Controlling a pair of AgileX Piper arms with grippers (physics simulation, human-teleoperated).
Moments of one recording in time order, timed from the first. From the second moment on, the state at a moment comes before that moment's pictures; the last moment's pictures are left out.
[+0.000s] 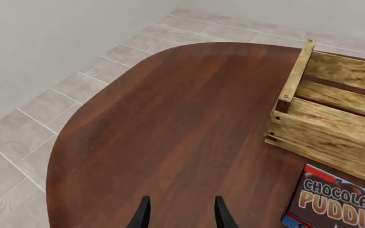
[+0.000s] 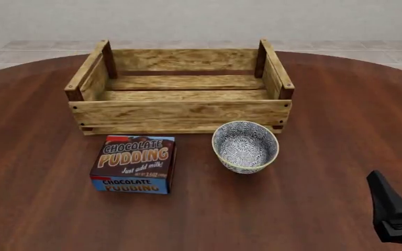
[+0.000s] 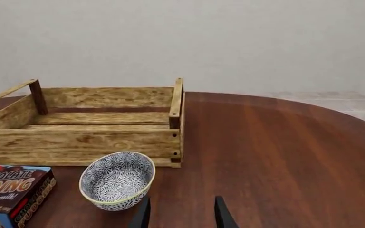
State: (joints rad) left arm 0.59 0.28 -0.52 0.59 0.07; right arm 0.05 0.07 0.00 -0.03 0.02
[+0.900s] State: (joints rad) left arm 0.76 0.38 -0.40 0.51 0.09; right arm 0.05 0.07 0.00 -0.03 0.01
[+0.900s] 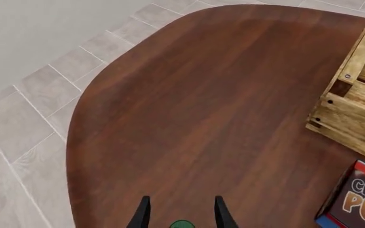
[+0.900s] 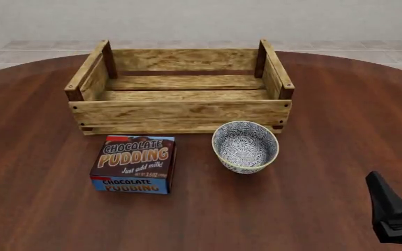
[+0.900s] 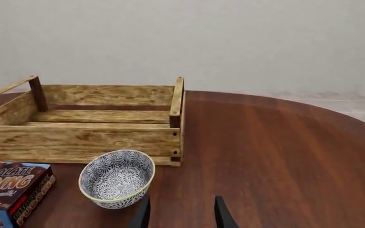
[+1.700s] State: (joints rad) left arm 0.83 0.35 -0.30 0.50 0.14; right arm 0.05 0.04 0.00 0.00 -0.01
